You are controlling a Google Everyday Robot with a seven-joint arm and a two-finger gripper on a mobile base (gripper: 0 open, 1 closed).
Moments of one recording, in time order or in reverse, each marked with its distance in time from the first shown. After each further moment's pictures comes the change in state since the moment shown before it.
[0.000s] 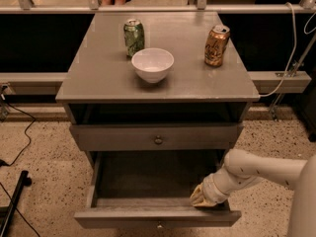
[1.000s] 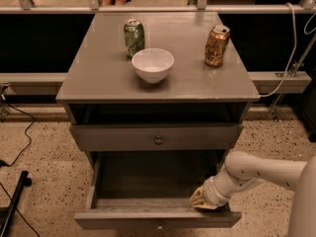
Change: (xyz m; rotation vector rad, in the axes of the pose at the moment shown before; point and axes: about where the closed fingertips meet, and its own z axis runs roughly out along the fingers) arm -0.002 0.014 0.001 -0.039 -0.017 0.006
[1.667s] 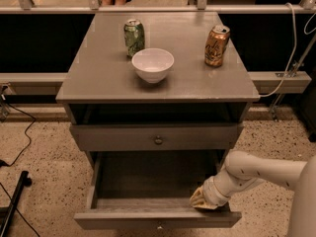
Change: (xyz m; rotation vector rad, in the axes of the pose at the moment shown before) arm 0.000 -0.001 0.000 0.000 0.000 0.000
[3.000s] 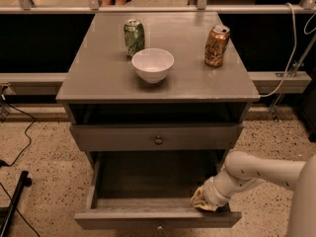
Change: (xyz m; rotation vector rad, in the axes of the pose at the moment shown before) arm 0.000 -0.001 0.000 0.000 0.000 0.000
